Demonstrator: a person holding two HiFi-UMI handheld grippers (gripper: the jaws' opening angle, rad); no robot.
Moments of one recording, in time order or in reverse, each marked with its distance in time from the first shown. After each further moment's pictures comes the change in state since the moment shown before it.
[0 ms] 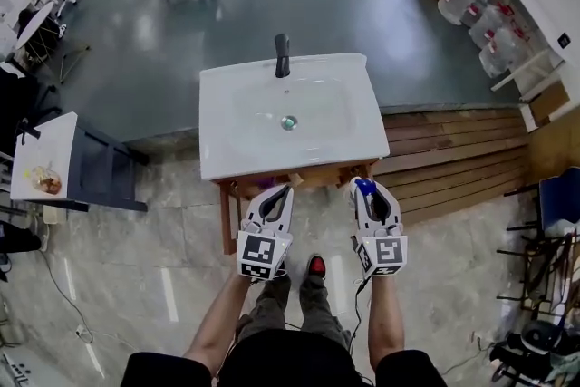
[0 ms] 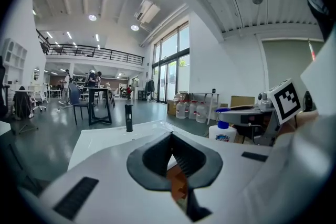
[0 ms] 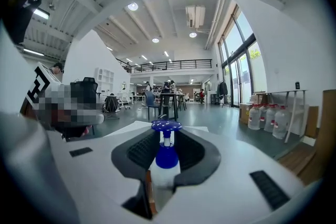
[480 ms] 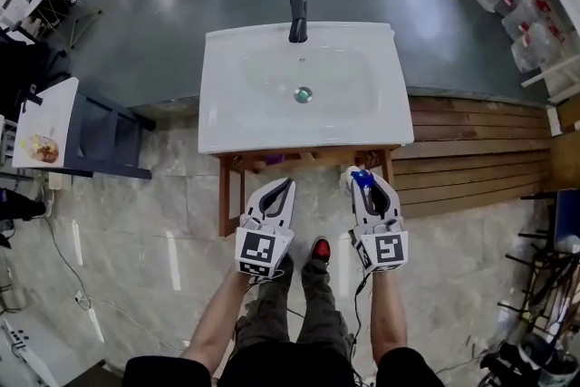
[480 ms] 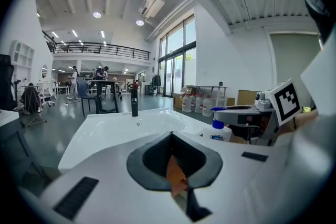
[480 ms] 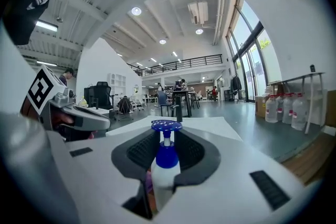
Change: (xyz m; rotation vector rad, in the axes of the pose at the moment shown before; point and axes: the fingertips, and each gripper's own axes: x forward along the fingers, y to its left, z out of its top) left arm 0.013 0.006 -0.070 -0.029 0.054 0.076; right arm 0.030 0.023 -0.066 0.039 -0.017 0.157
